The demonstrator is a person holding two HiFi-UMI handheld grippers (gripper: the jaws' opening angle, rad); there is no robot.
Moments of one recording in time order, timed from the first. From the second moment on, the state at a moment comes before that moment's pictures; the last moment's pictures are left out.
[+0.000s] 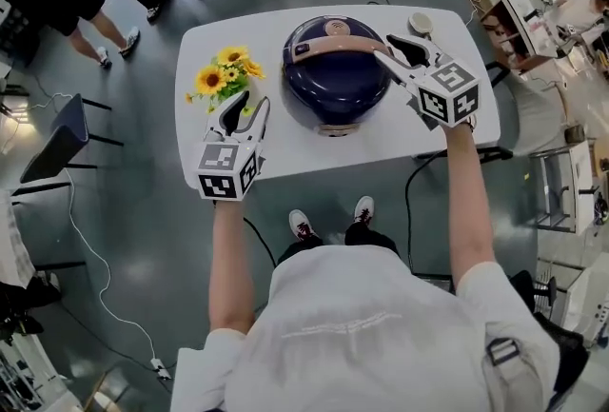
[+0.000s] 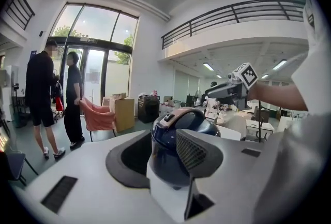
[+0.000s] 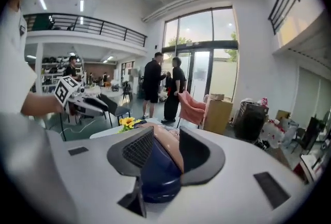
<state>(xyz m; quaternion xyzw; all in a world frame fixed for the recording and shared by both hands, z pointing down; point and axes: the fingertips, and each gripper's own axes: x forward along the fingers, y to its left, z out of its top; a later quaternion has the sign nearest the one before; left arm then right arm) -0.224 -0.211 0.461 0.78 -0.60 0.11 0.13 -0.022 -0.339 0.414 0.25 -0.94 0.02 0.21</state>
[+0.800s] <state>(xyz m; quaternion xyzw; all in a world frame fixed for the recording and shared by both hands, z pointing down) -0.123 -0.235 0.377 0.81 -0.58 0.10 0.02 0.112 -0.303 0.358 0.36 -0.92 -0.01 0.12</state>
